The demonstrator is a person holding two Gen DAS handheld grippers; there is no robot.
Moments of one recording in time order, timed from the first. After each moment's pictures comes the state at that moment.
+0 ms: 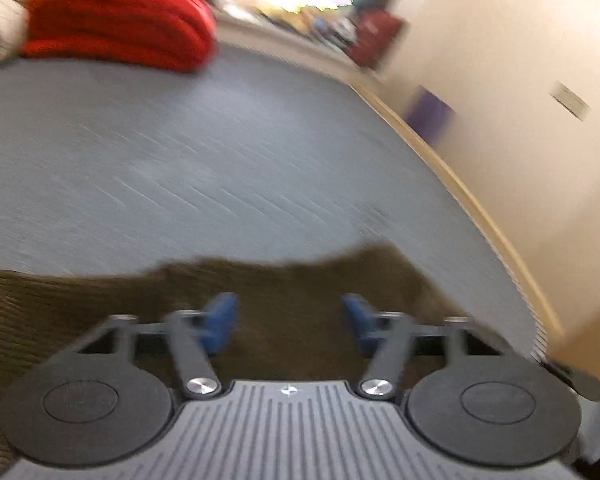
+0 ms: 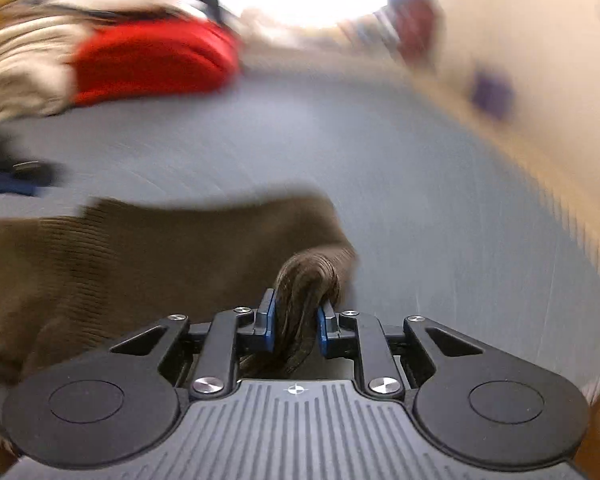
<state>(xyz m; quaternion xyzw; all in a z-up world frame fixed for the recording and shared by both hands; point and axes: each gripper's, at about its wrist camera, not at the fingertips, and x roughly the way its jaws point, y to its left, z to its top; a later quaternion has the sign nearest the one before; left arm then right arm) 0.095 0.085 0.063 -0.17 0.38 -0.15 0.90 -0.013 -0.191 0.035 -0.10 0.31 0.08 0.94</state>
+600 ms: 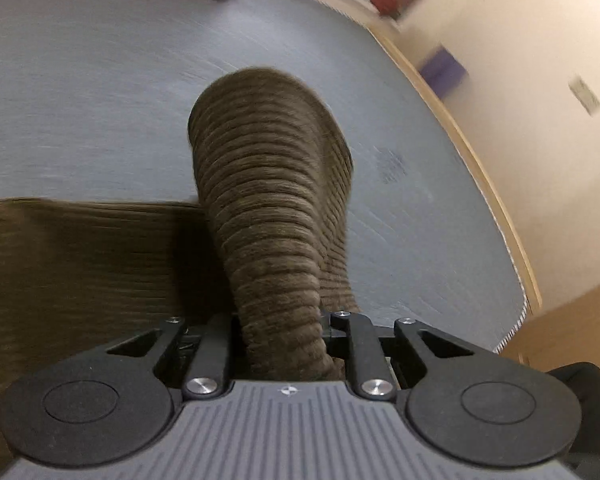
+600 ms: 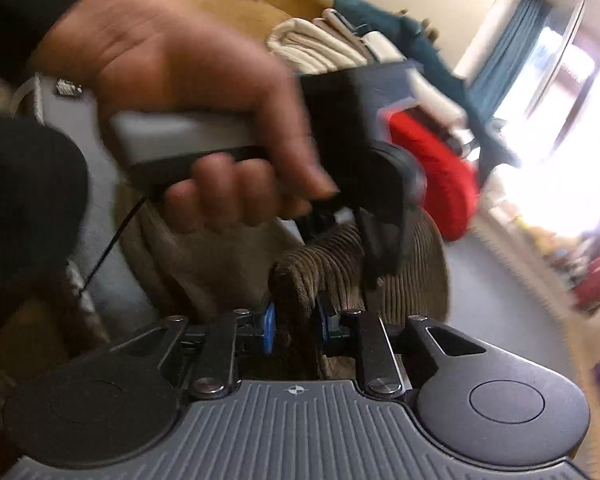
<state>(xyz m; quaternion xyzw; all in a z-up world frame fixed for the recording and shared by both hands) 0.079 0.168 0.027 -0.21 0.46 -0.14 0.85 -0.111 -0.047 0.037 -0.30 0.17 0.38 0.86</state>
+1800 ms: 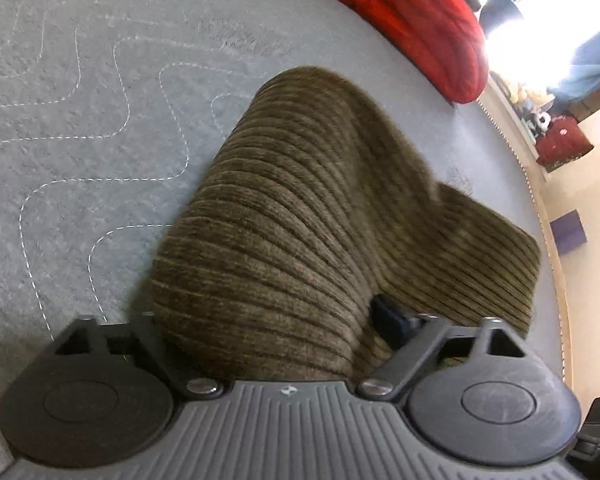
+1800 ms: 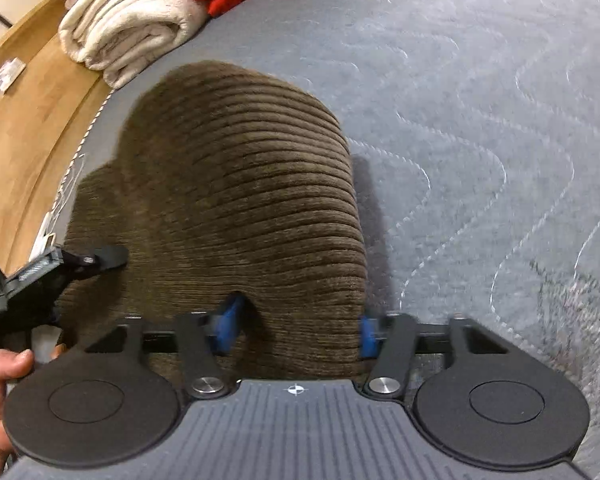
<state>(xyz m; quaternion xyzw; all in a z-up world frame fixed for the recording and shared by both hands) 0.031 0.394 -0.065 -0.36 0.43 0.09 0.83 0.090 0.011 -0.050 0.14 0.54 0.28 0.78</state>
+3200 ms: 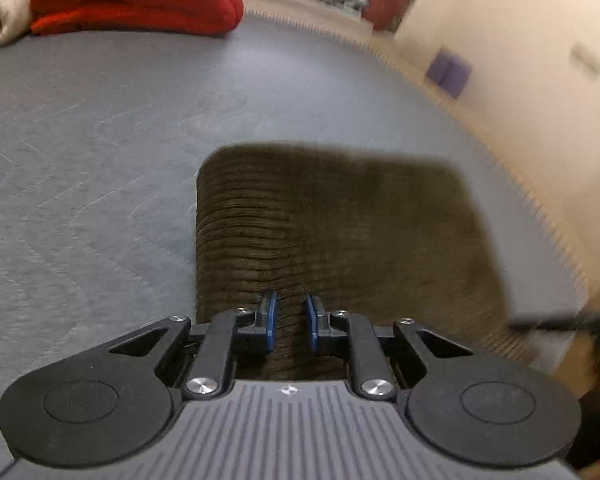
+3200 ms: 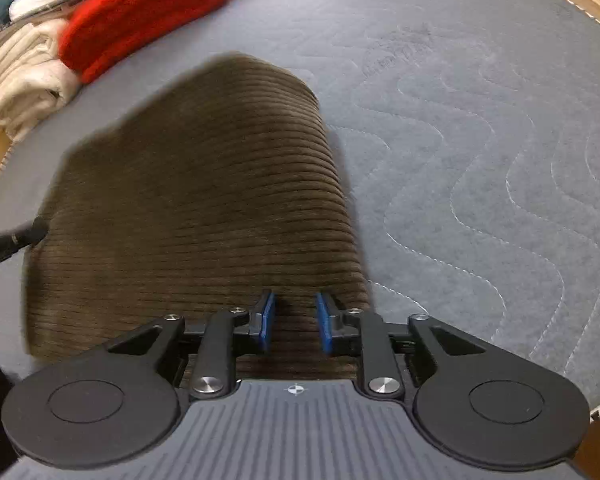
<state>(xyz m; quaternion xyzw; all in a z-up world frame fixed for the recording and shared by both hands) 0.092 0.128 -0.031 -0.11 0.41 -0.12 0.90 0.098 -0.254 -0.062 0.10 0.51 0.13 0.84</state>
